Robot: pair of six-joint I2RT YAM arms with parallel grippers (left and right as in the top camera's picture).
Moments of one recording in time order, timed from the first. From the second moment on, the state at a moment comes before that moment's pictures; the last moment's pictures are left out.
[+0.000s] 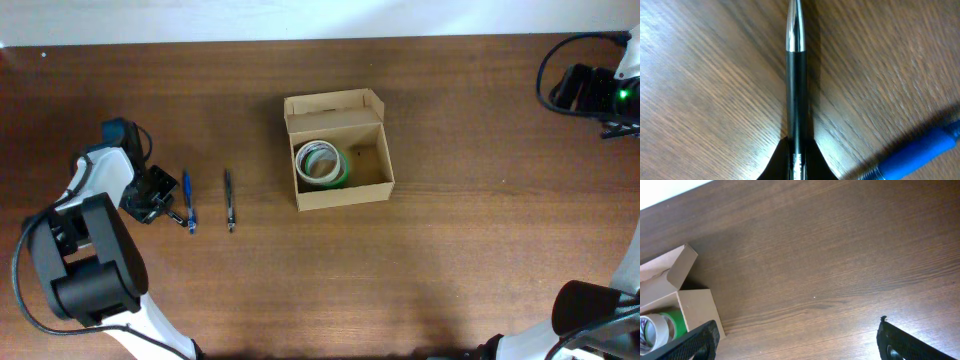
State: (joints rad) left arm 0.30 1.98 1.29 -0.86 -0.01 -0.59; right arm -0.38 1.74 2.04 -1.36 -0.18 -0.01
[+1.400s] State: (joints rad) left arm -0.52 2.25 2.27 -1.48 0.23 0.99; right arm -0.38 1.74 2.04 -1.36 -0.18 -0.01
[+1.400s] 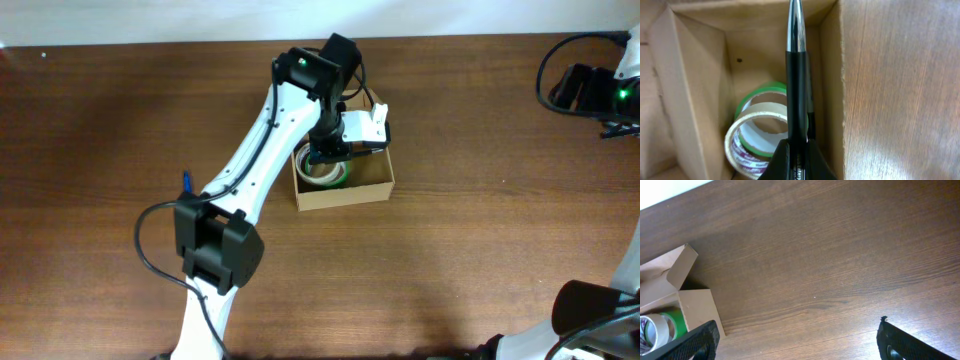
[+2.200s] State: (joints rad) left arm -0.57 2.34 2.26 -1.50 0.22 0.87; right arm -0.38 1.74 2.04 -1.36 -0.18 -0.01
